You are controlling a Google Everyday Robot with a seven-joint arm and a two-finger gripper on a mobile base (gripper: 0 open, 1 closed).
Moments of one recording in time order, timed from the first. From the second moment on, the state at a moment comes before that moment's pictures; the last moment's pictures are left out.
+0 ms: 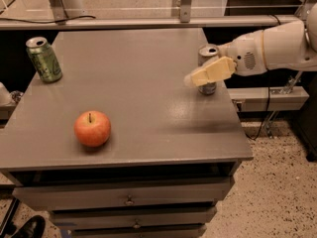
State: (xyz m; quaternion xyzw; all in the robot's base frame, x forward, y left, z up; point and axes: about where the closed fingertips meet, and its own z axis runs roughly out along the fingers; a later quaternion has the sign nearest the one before) arm 0.575 -0.111 0.928 -0.41 0.76 0.29 0.42
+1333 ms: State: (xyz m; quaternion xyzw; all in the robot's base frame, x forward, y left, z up) arm 0.560 -0.032 0.952 -0.42 0.69 0.39 0.43
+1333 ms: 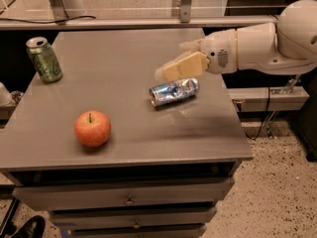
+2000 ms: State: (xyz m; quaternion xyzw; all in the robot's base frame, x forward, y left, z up) arm 0.589 -0.167 0.956 -0.43 0.71 0.28 0.48
